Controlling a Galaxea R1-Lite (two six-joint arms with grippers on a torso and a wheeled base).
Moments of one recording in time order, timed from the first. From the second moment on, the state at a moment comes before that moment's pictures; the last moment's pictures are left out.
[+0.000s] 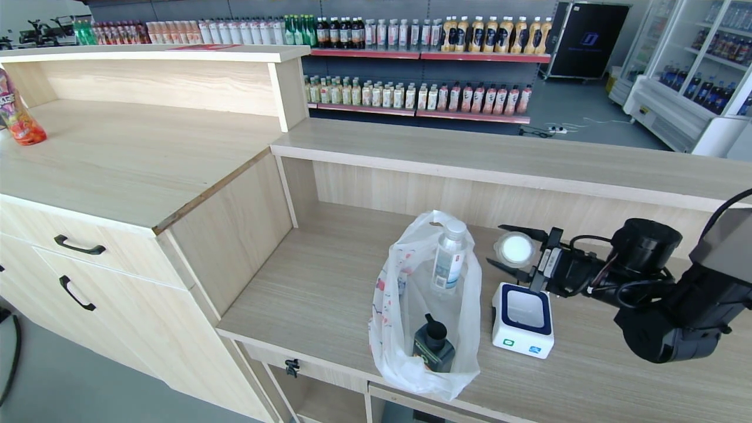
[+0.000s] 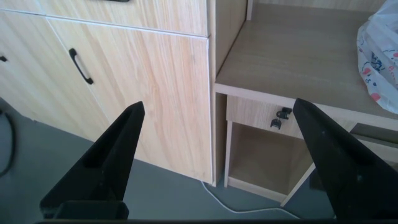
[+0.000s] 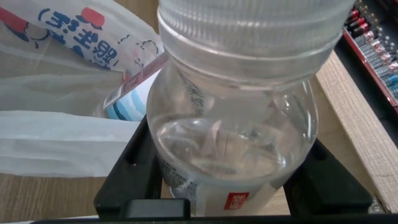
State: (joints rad) left arm 0.00 0.00 0.00 0.04 0.08 0.06; right arm 0.08 2.13 -0.68 -1.50 0.83 -1.00
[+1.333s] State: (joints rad) left arm 0.00 0.00 0.00 0.03 0.08 0.06; right arm 0.07 1.43 -0.60 -0.78 0.08 -0.31
